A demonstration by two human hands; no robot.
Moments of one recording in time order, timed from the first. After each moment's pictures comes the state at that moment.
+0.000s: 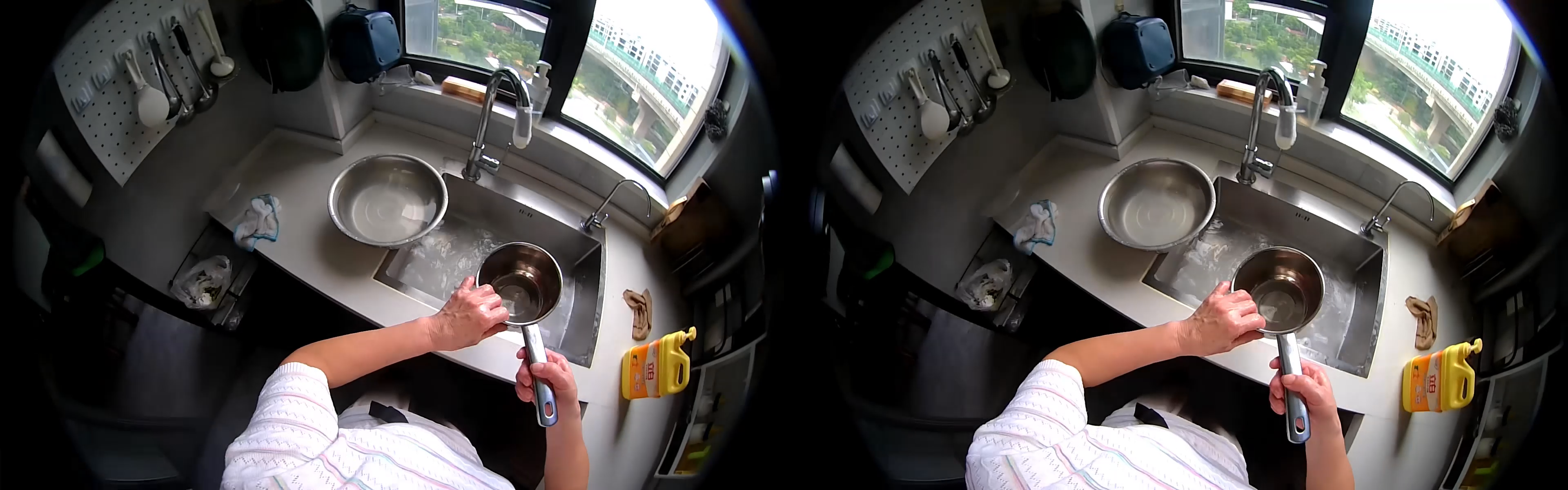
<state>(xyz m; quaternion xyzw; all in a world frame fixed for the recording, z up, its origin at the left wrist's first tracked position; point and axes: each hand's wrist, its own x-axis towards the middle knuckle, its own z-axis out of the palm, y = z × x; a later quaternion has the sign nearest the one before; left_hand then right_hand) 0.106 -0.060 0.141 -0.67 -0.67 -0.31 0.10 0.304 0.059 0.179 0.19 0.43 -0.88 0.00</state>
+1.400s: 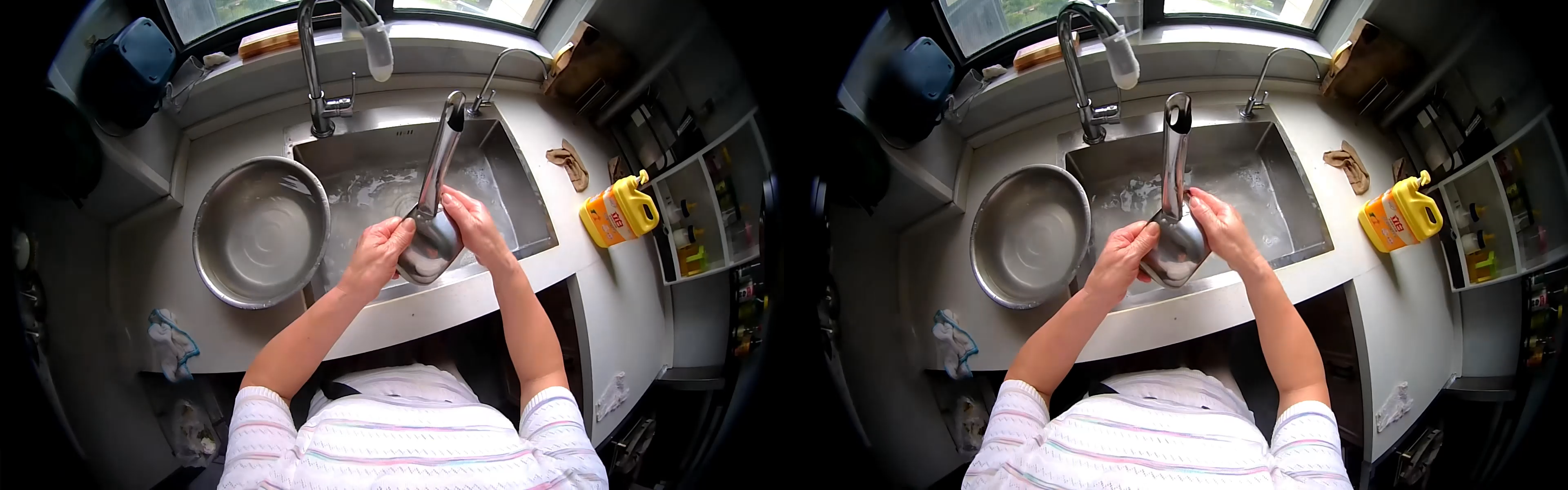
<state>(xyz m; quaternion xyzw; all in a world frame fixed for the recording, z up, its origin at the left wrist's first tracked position) -0.018 -0.023 0.126 -0.33 -0.50 -0.55 -0.58 0.132 0.105 0.113 0.35 0.65 -0.63 -0.26</state>
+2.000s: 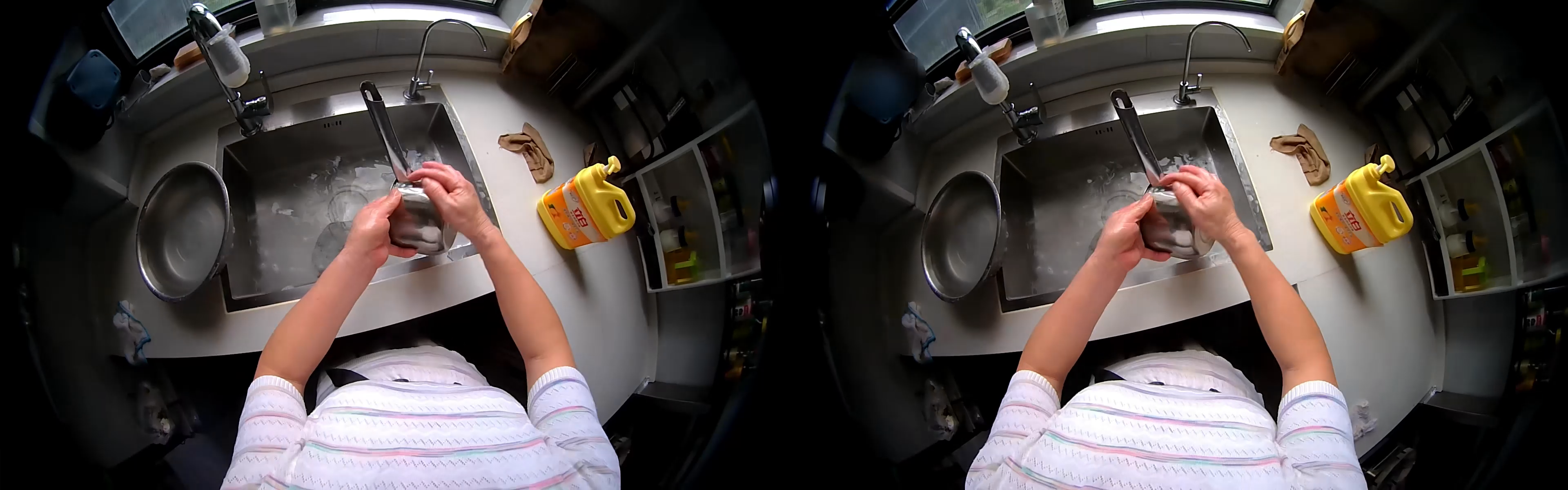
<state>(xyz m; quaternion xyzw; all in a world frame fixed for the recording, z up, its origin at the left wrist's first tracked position) 0.124 0.108 0.106 -0.09 -0.48 -0.57 -0.66 0.255 0.231 0.091 0.26 0.85 -0.38 -0.24</state>
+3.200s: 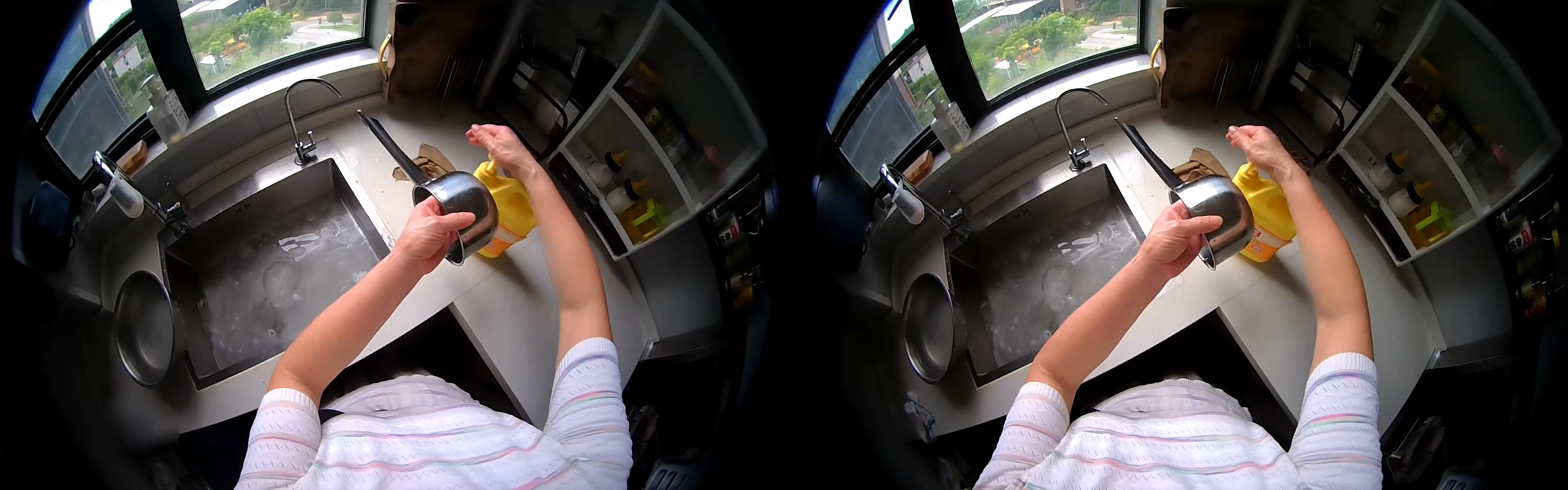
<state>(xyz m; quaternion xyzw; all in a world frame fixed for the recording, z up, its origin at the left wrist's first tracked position) 0.320 0.237 0.182 -0.25 -0.20 -0.57 -0.76 0.483 0.426 0.194 0.47 0.75 -0.38 -0.29</state>
